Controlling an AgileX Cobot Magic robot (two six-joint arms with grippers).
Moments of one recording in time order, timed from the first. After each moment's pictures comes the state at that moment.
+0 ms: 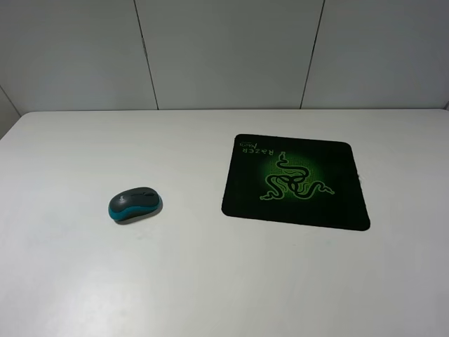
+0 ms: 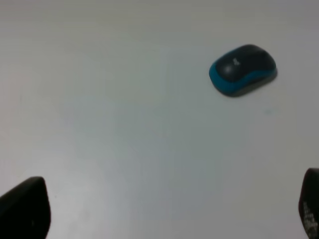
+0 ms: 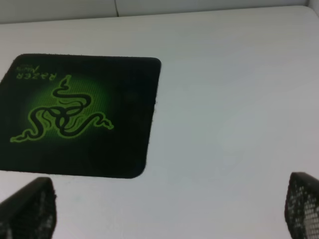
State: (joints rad) left arm -0.03 0.11 -0.64 0.01 1.18 0.07; right arm -0.02 -0.01 -0.49 0.03 1.02 0.00
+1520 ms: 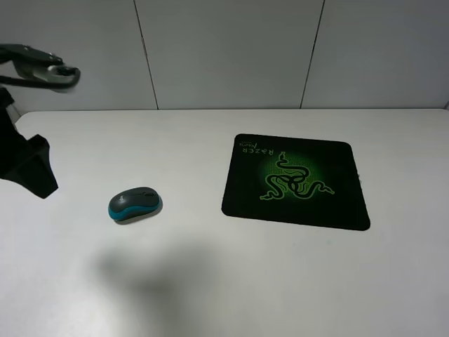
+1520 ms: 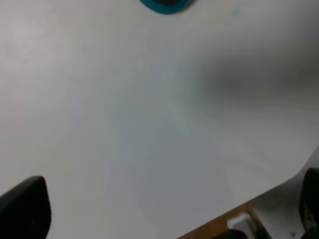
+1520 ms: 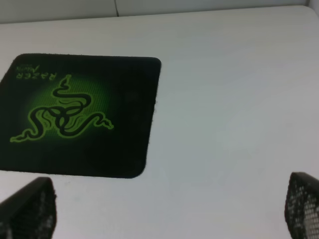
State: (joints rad) left arm -0.26 1.36 -1.03 0.01 1.17 0.33; right arm -0.02 -0.01 -0.49 0.03 1.02 0.00
